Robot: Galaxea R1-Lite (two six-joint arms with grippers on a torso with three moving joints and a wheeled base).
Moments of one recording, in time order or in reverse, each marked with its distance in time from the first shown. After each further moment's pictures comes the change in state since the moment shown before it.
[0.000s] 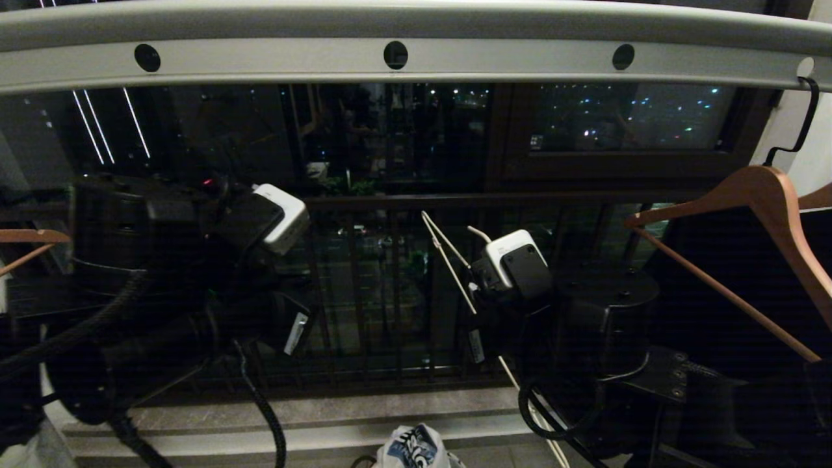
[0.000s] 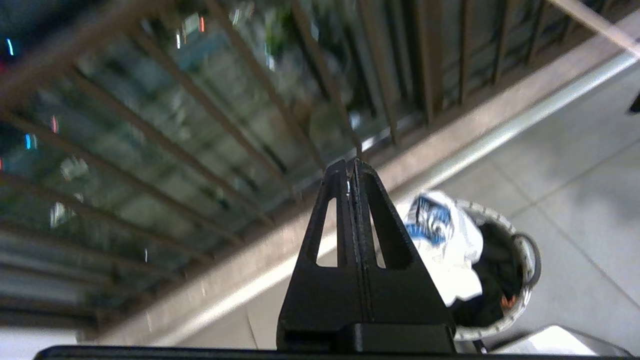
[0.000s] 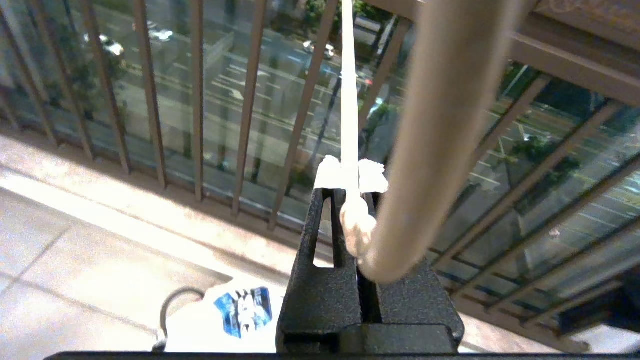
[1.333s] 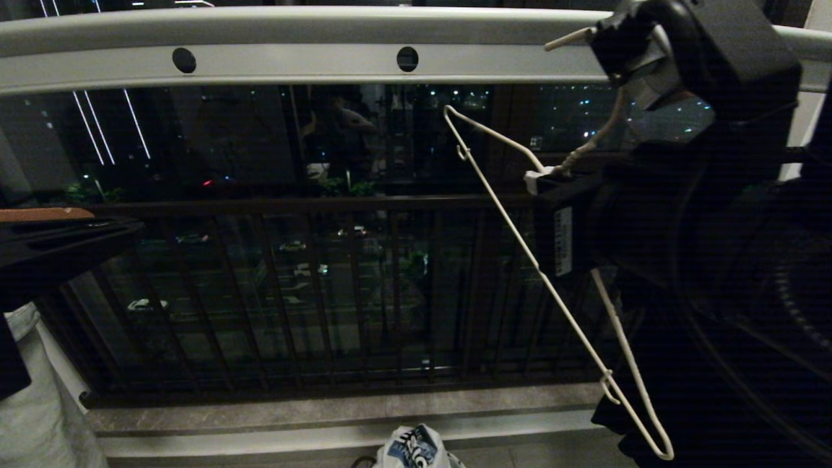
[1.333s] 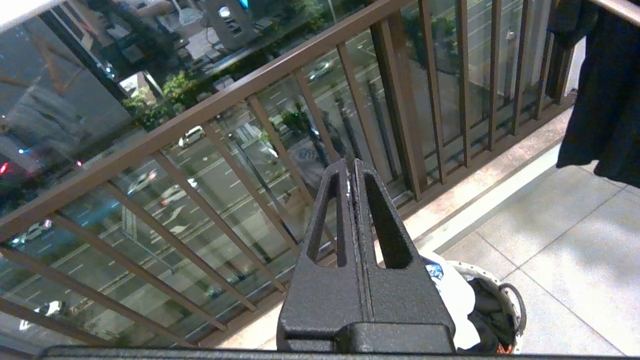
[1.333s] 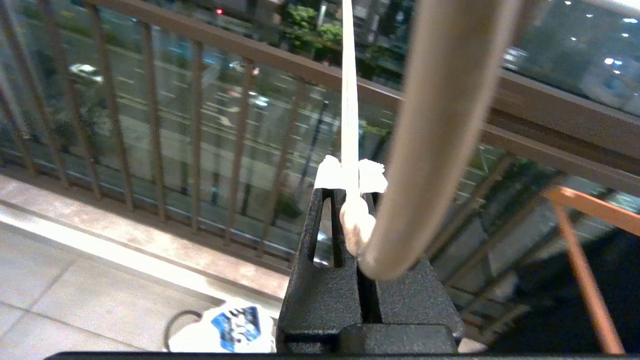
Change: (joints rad) left arm -0.084 -0.461 -0.133 0.352 -0.001 0.052; right arm 0.162 -0.285 -0.447 0.666 -0.195 0.006
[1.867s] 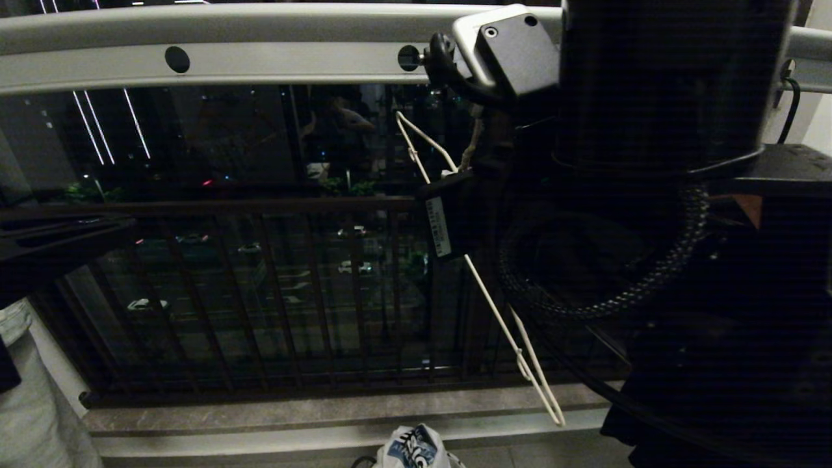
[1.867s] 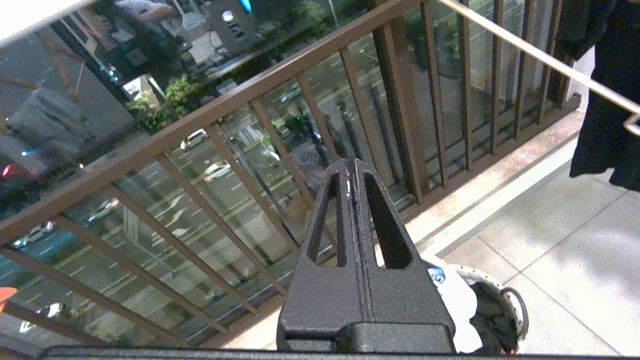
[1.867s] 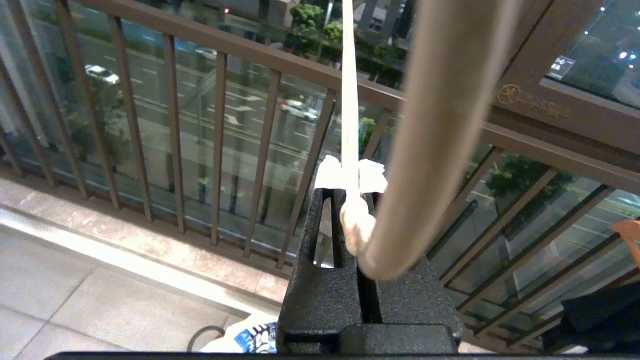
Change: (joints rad) left arm 0.000 -0.009 -0.003 -0.001 0.003 0.004; right arm 0.003 0.229 -0.217 -0.004 -0.003 0.021
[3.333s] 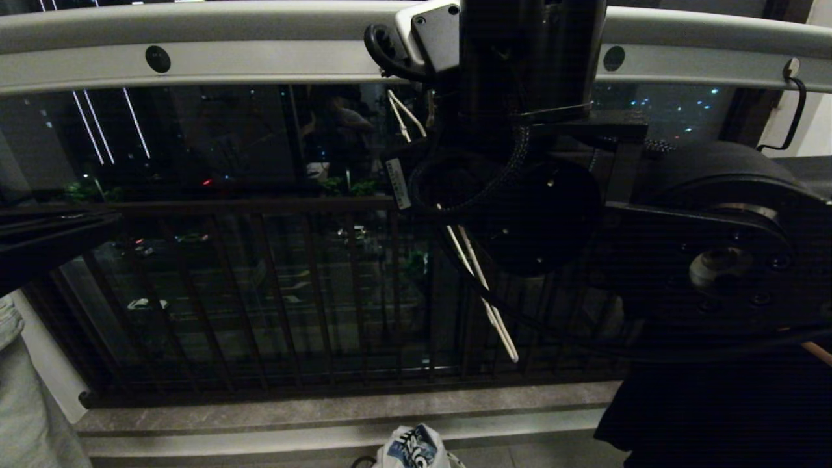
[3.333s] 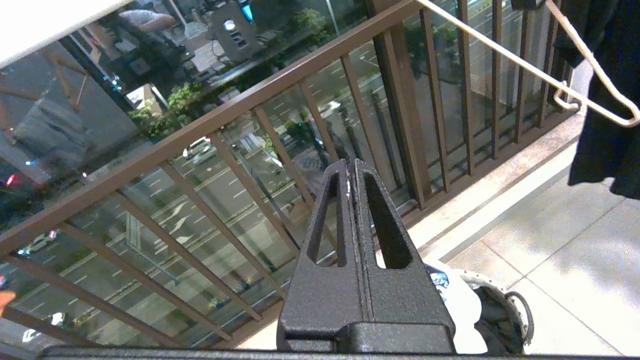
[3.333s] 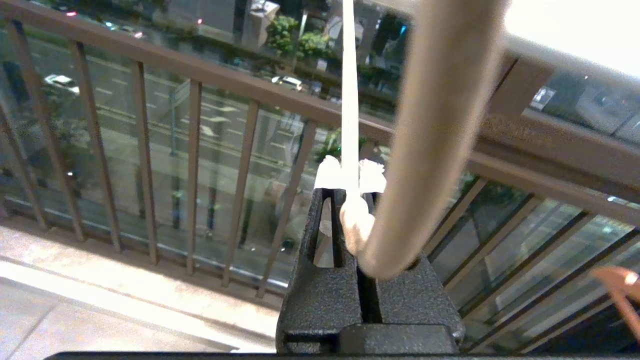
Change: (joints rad) left arm -0.001 -0.018 0.000 -0.002 -0.006 0.018; right arm -0.070 0.179 -0.268 0.011 0.015 -0.094
